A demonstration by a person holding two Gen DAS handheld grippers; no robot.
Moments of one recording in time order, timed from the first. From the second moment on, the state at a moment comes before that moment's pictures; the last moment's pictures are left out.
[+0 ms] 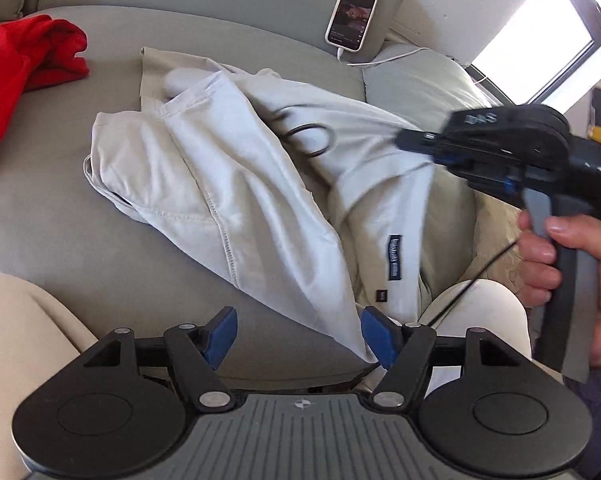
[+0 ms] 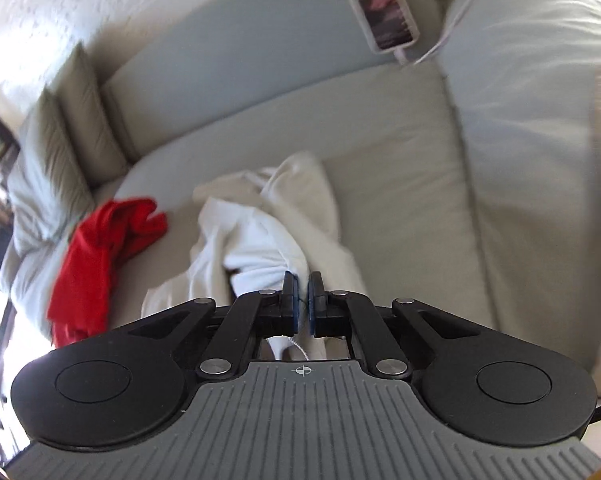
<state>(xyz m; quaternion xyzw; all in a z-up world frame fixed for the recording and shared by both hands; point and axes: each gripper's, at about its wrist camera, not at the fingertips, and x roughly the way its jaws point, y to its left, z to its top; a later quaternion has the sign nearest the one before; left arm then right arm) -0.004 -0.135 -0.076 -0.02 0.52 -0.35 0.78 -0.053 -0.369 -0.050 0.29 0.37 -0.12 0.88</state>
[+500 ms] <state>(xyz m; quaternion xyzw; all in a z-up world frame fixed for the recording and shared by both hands) 0.020 -0.197 -0.073 -0.13 0.61 -0.26 0.74 -0.151 -0.431 -0.069 0.35 0.36 -0.25 0.83</state>
